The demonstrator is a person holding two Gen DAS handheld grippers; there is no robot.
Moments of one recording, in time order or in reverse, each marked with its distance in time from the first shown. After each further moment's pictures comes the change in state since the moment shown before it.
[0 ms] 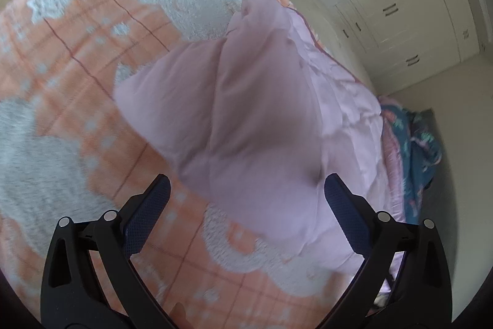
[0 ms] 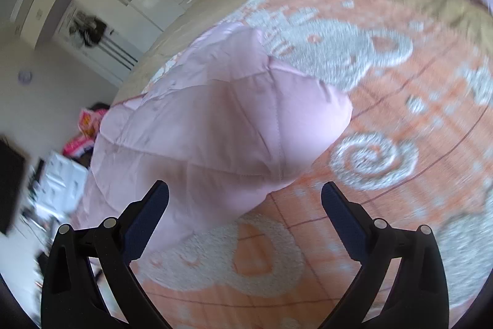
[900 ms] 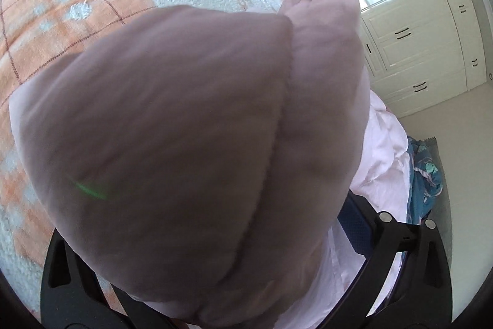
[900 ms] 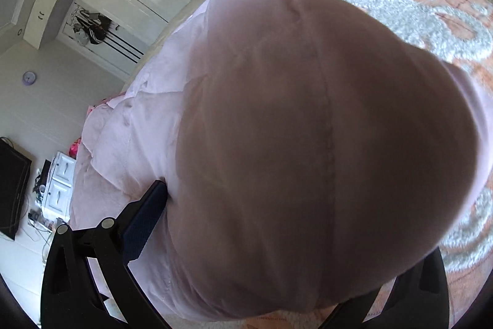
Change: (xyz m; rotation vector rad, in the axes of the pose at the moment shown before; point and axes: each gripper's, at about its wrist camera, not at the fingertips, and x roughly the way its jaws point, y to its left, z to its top) left arm 0.064 0.009 0.020 -0.084 -0.064 0.007; right arm 0.081 0.004 0.016 -0.033 0.027 0.050
